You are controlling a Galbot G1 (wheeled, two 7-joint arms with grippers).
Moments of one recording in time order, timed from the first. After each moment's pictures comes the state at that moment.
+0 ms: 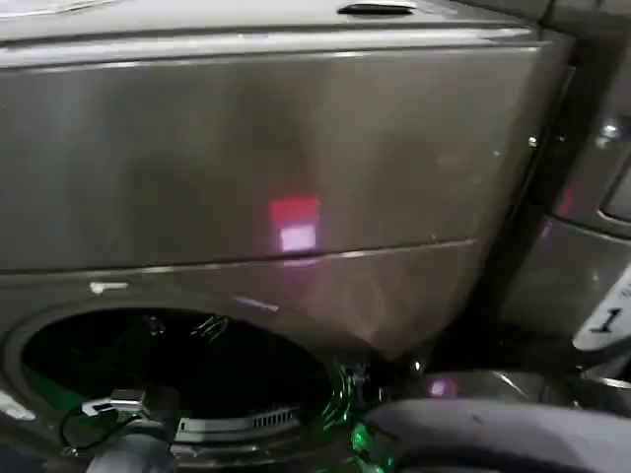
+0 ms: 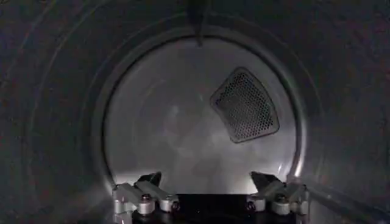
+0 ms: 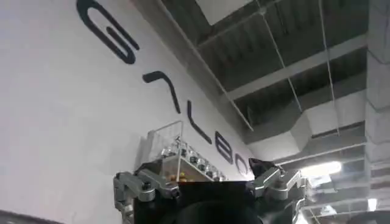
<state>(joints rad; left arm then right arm) 1.42 -1.38 -0.57 -2.23 -0.13 0.21 -0.04 -1.77 0.90 2.50 1.94 0.97 -0.22 -0.07</state>
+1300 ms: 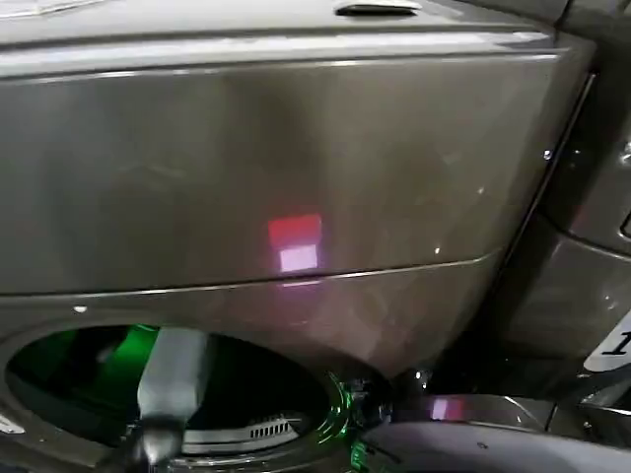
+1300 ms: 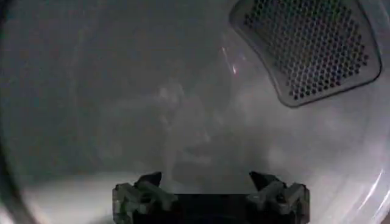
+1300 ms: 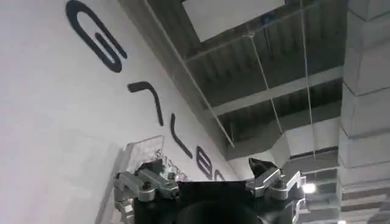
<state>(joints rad) 0.41 -1.41 -0.43 -0.96 -0.06 0.01 0.04 -1.85 0.90 2.66 1.91 0.97 -0.24 -0.05</state>
